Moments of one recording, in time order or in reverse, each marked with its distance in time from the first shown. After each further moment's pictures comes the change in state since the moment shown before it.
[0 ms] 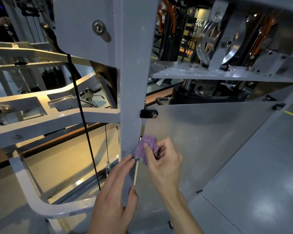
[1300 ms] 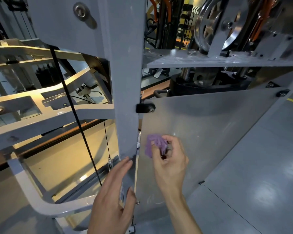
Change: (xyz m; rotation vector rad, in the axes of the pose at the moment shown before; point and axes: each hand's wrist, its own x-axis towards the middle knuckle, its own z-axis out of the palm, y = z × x) left_hand -0.006 -0.012 0.001 0.046 -0.031 -0.015; right_hand -0.012 0.013 0.001 0.057 0.149 0.078
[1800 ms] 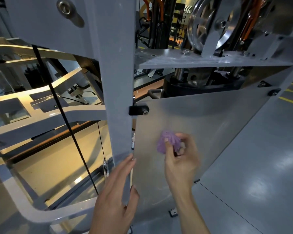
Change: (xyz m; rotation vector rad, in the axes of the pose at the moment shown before) left_hand 0.014 0.003 0.012 -0.036 -0.058 0.035; right_hand 0.023 0.011 -0.021 -0.007 0.127 0.034
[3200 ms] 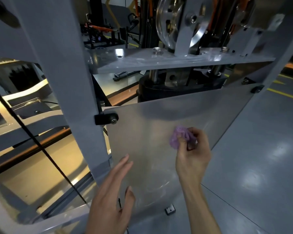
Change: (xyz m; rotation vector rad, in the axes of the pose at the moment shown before) left_hand 0.023 0.030 0.026 -0.042 -0.052 0.051; right_hand 0.057 0.017 -0.040 0.081 0.125 0.107
